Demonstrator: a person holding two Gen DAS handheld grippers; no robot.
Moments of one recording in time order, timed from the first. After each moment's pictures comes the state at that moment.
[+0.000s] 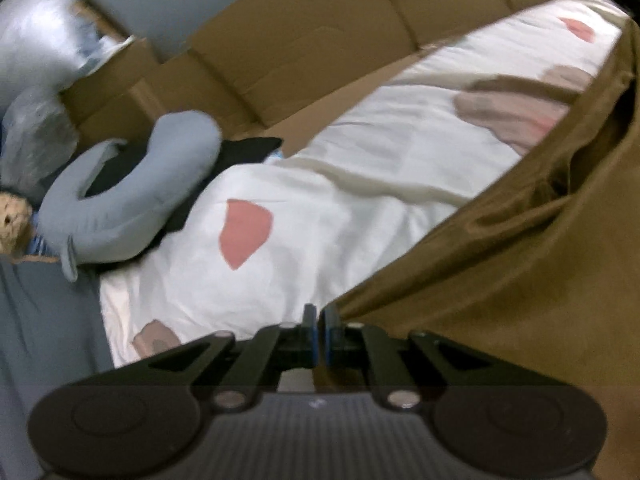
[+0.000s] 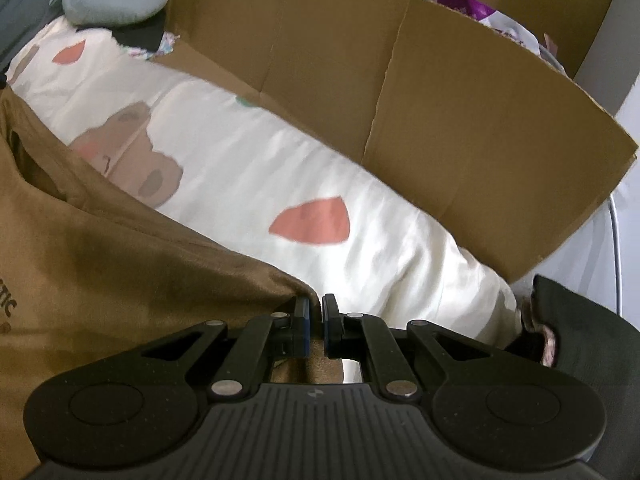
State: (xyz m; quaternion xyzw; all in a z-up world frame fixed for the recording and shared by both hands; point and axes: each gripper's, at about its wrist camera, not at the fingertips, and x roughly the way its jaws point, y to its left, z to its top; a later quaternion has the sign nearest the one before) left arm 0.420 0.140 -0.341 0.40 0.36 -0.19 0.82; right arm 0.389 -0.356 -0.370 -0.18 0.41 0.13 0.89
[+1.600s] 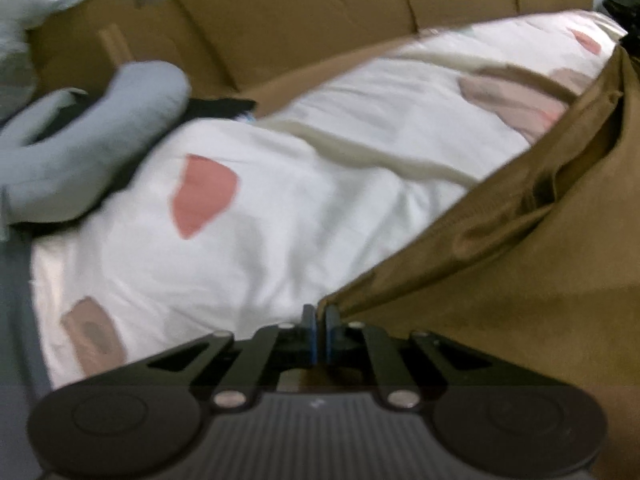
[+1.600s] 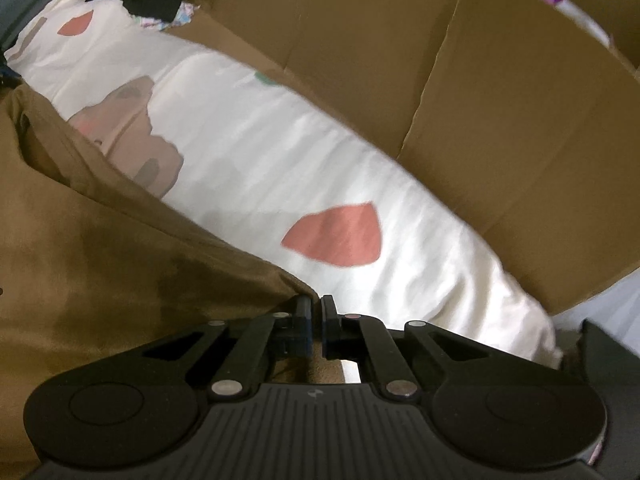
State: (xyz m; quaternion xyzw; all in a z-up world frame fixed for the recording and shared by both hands) left arm 0.453 0.161 -0.373 0.34 0.40 -0.23 0.82; right arm 0.429 -0.335 -0.391 -0.21 0.43 0.15 0.86
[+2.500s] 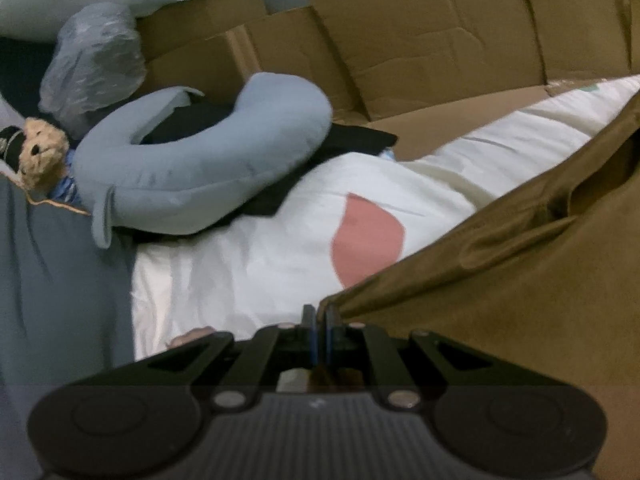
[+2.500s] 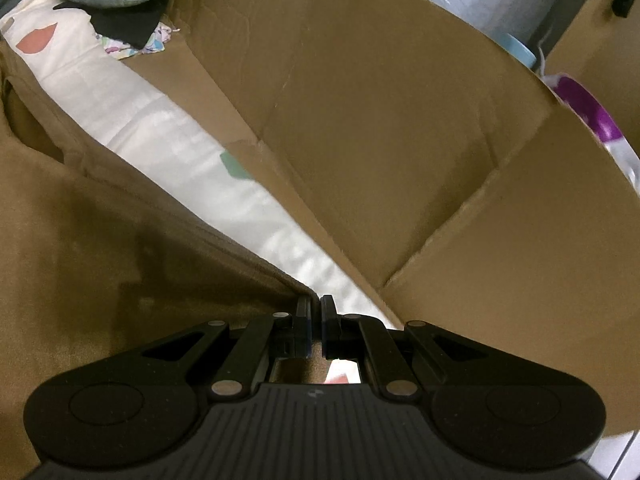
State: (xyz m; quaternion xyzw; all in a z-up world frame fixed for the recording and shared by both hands) left arm 0.515 0.189 -0.342 0.32 0.36 -0.11 0.87; right arm 0.520 -0.263 -0.378 -0.27 0.39 0.13 0.87
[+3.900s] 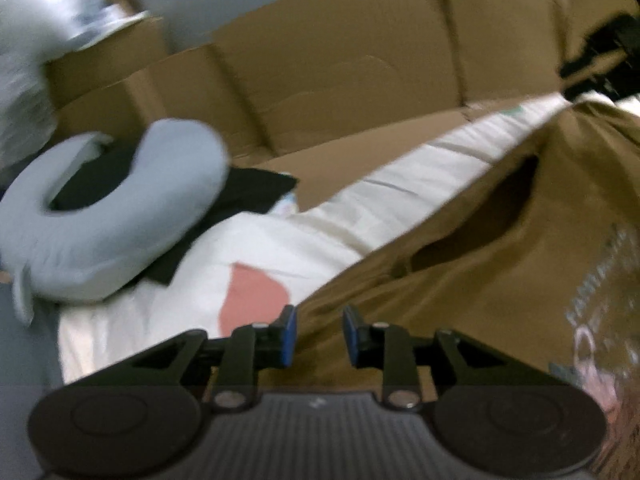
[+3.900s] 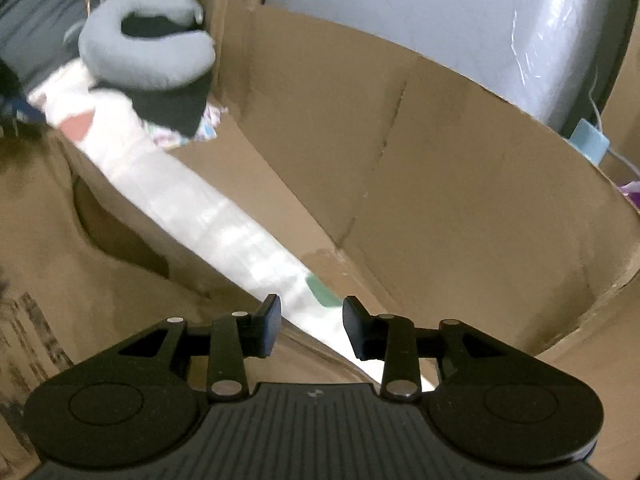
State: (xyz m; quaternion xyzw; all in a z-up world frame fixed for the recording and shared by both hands) left arm 0.515 0.119 -0.332 0.32 0.38 -0.23 0.84; right arm 0.538 -0.194 -0.355 -0.19 0.35 0.22 0.89
